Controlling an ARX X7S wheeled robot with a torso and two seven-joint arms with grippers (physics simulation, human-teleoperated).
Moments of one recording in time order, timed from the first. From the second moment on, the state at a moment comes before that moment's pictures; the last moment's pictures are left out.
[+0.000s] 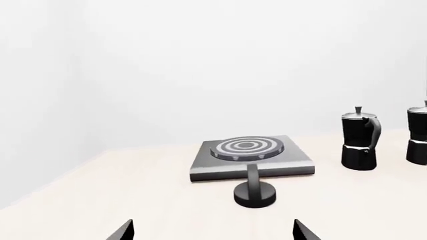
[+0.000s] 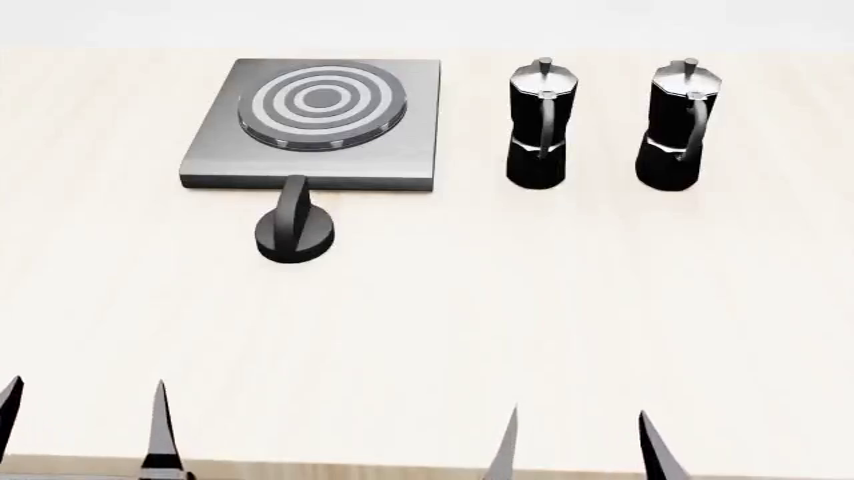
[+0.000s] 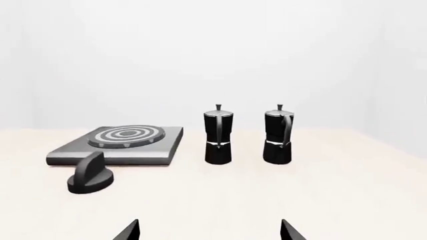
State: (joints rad) left arm 0.00 -0.13 0.11 0.32 0.01 -0.14 -0.19; right arm -0.03 0.13 -0.10 -0.35 0.11 0.17 0.15
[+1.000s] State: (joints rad) left arm 0.04 -0.20 0.13 0.81 -0.03 -0.35 -0.24; right arm -0.08 0.20 -0.12 -0.66 0.15 0.24 0.23
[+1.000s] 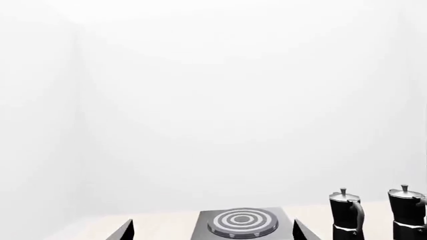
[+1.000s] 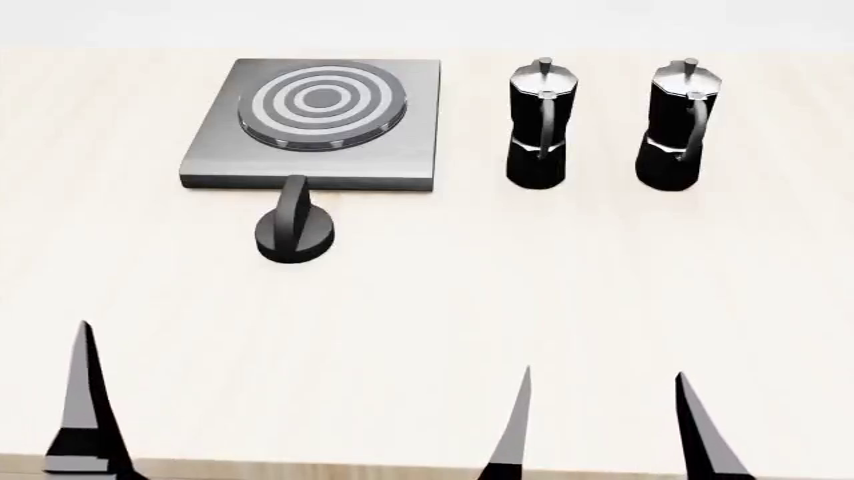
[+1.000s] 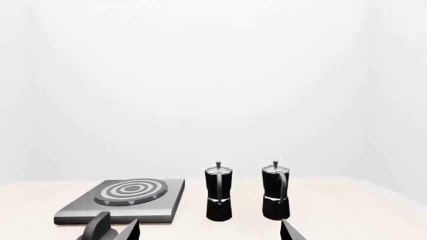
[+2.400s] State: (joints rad) left arm 0.04 -0.26 0.17 0.84 -0.07 -0.36 -0.31; right arm -0.08 0.25 -0.14 -0.69 0.20 0.23 0.28
